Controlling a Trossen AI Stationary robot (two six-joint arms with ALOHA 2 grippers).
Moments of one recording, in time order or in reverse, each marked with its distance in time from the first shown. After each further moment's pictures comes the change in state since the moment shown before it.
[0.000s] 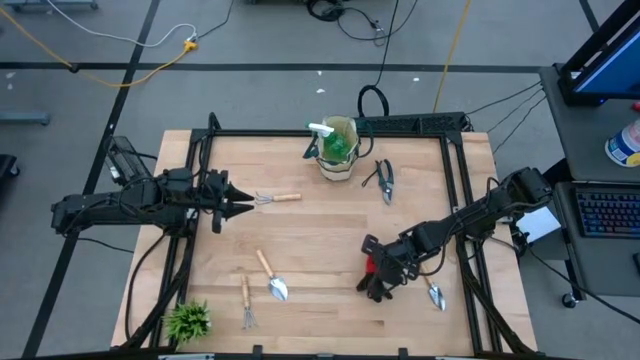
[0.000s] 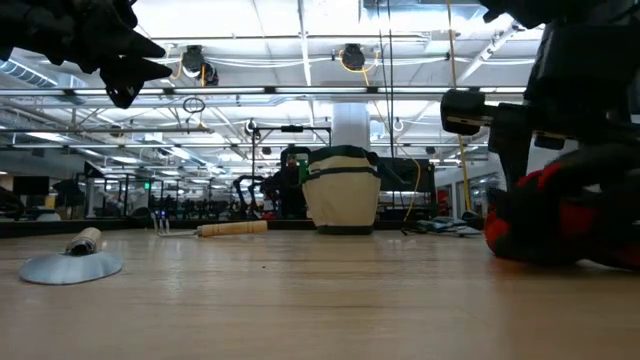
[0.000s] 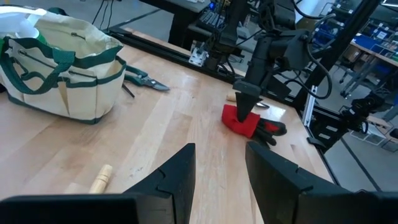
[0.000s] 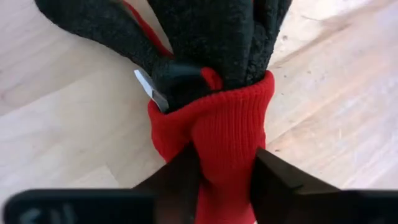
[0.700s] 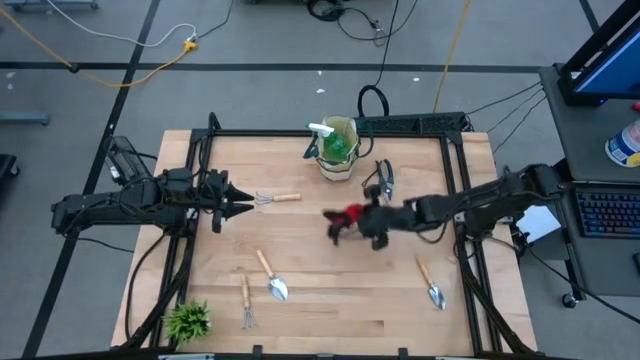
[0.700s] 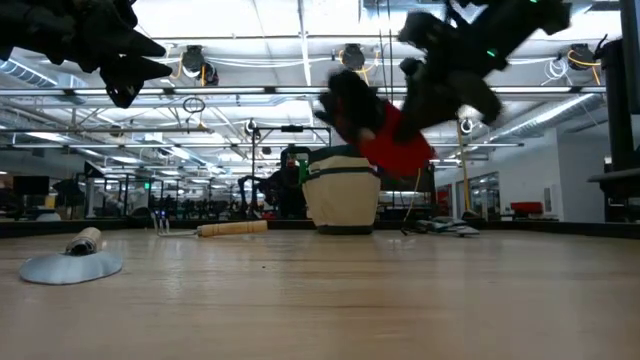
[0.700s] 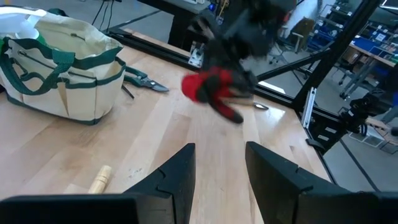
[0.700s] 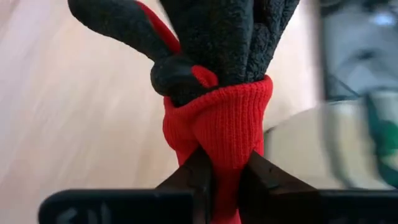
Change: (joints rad) left arm 0.000 0.000 0.000 0.005 0.001 -0.005; right arm -0.261 -0.155 0.024 0.245 0.350 0.378
